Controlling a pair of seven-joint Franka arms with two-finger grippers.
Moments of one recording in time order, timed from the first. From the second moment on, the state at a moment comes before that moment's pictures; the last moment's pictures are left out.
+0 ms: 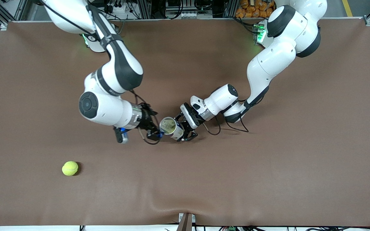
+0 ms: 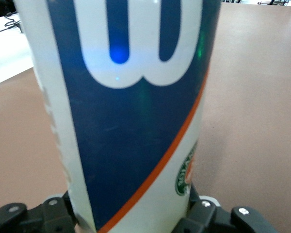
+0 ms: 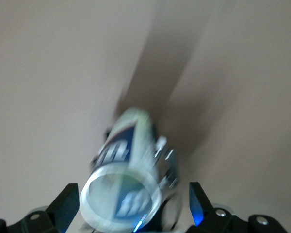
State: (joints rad) left arm -0.24 1.12 -0.53 -1.64 0.49 3.55 0.28; right arm 0.49 0.55 -0.06 -1.40 0.41 1.89 1.42
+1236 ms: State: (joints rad) left arm -0.21 1.12 -0.56 -1.66 0.55 3.55 0.28; right arm 0.07 0.66 -0.08 -1.41 0.15 2.01 0.02
